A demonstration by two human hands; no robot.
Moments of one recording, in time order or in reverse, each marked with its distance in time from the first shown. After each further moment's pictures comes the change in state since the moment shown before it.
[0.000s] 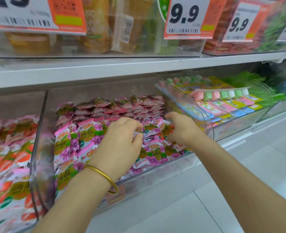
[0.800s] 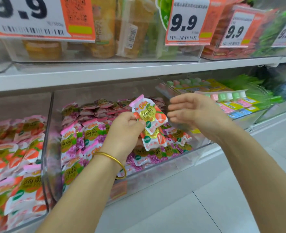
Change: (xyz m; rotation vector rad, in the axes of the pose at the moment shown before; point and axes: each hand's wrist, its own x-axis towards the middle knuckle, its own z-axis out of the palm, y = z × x) left_hand 0.013 0.018 -0.003 -0.919 0.006 -0.460; right_hand -0.038 -0.005 -0.054 0.956 0.025 -0.167
